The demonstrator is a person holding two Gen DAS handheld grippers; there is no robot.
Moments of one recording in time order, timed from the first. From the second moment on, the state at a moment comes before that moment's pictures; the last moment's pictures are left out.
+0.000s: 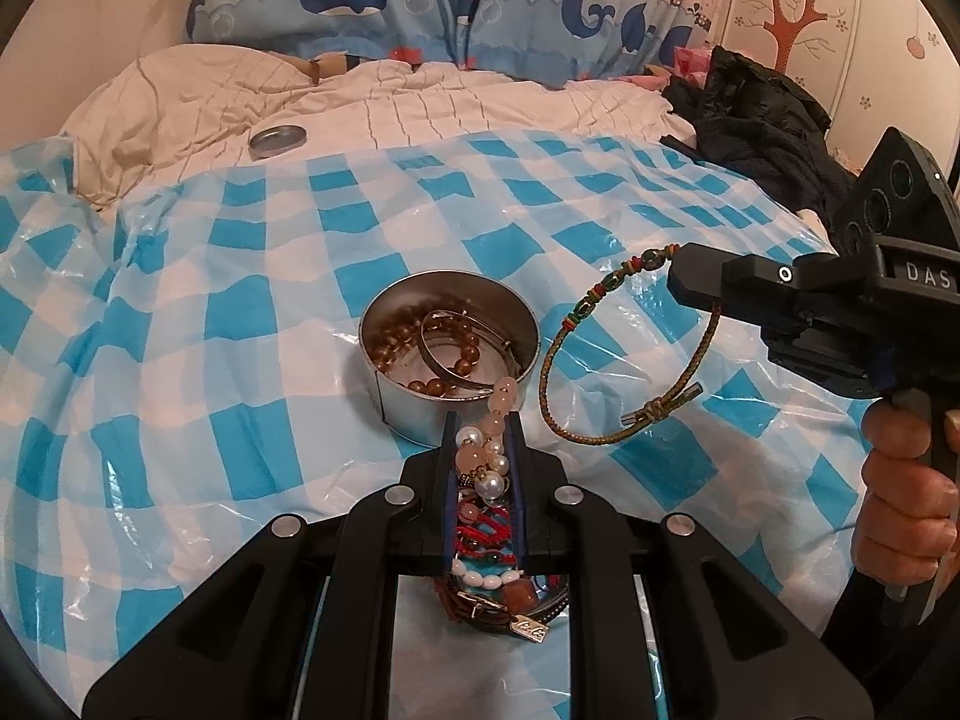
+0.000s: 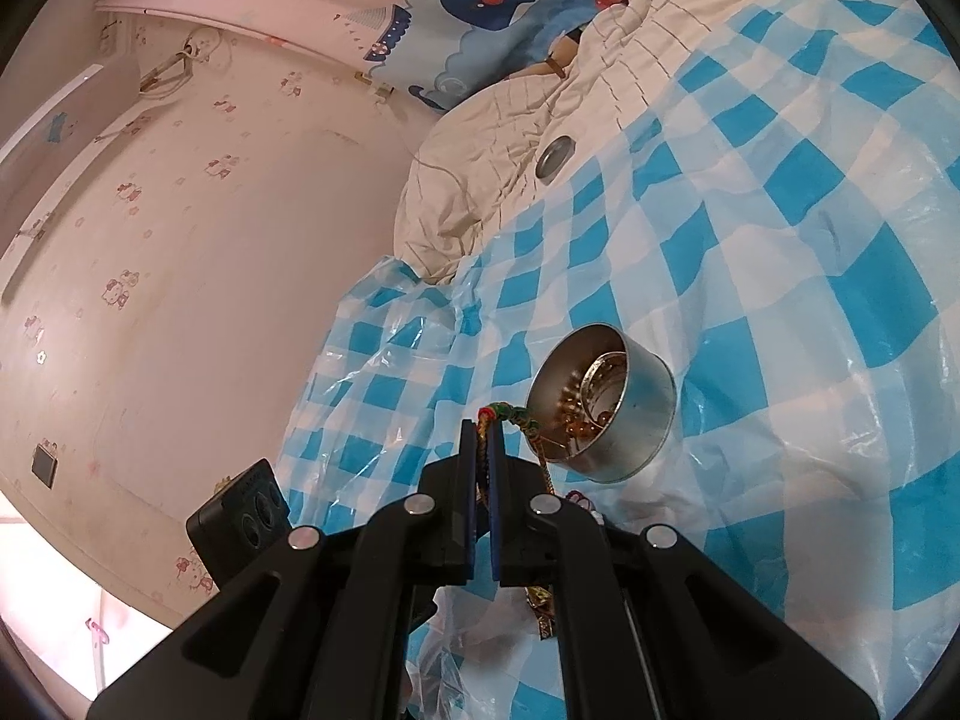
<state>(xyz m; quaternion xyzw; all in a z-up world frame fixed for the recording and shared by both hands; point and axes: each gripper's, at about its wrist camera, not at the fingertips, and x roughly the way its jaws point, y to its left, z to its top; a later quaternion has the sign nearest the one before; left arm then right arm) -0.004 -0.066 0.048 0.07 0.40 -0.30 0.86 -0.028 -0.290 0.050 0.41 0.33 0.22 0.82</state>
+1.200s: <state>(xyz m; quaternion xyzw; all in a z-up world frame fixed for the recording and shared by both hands) 0.089 -0.076 0.011 -0.08 0.46 -0.26 0.85 0.007 -0.288 0.049 0.40 0.31 0.16 0.85</state>
